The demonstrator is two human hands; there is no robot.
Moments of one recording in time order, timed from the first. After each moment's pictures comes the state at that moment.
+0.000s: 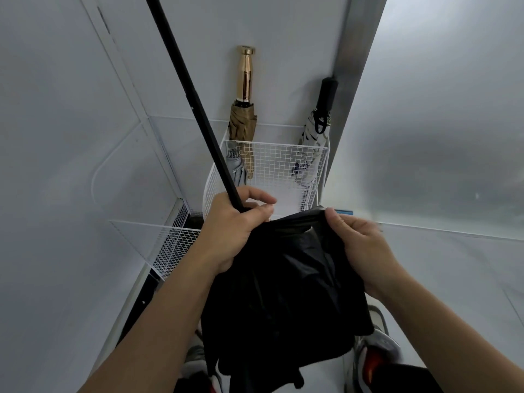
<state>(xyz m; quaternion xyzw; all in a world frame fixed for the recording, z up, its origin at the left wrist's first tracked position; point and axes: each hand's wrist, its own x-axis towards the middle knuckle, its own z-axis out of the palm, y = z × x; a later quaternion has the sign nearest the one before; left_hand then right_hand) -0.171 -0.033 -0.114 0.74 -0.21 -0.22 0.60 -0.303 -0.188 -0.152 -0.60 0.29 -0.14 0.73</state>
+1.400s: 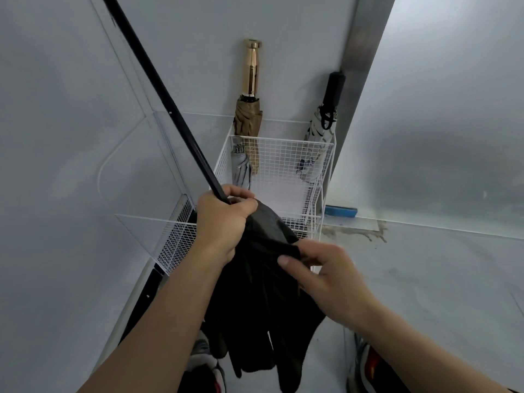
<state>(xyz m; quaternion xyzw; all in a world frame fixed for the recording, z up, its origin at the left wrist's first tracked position) -0.162 -0.036 -0.126 0.76 -0.04 -0.15 0.63 -0.309 -0.137 -0.159 -0.84 0.13 -0.11 0.52</state>
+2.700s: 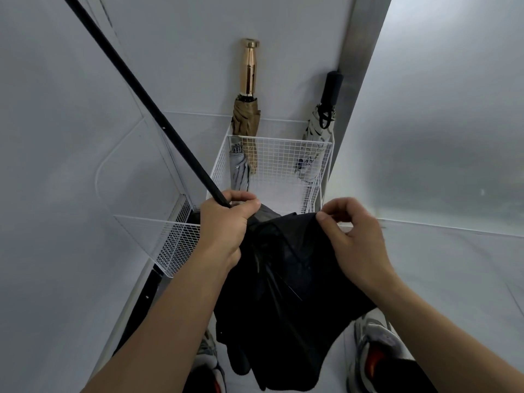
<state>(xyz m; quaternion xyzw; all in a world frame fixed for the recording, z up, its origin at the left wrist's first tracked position) -0.166 -0.042 -0.130 0.69 0.03 -0.21 0.69 -0.296 -0.175 -0.156 -0.81 0.29 -0.26 0.44</state>
